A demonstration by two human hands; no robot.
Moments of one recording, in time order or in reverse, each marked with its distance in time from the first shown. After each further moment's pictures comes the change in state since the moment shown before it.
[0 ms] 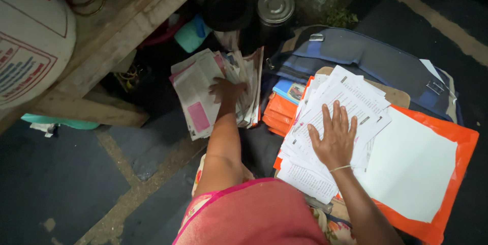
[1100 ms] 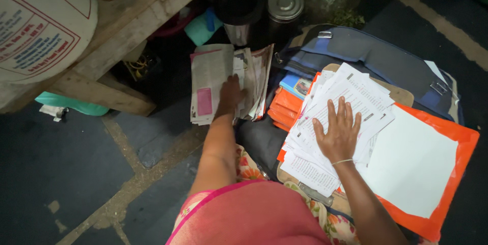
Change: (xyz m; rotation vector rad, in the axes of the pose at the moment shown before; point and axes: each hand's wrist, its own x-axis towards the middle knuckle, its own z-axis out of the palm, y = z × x) left_hand 0.042 -0.066 0.032 0.235 0.115 0.790; right_hand -0.004 -0.001 -0.002 -0.008 0.032 -0.017
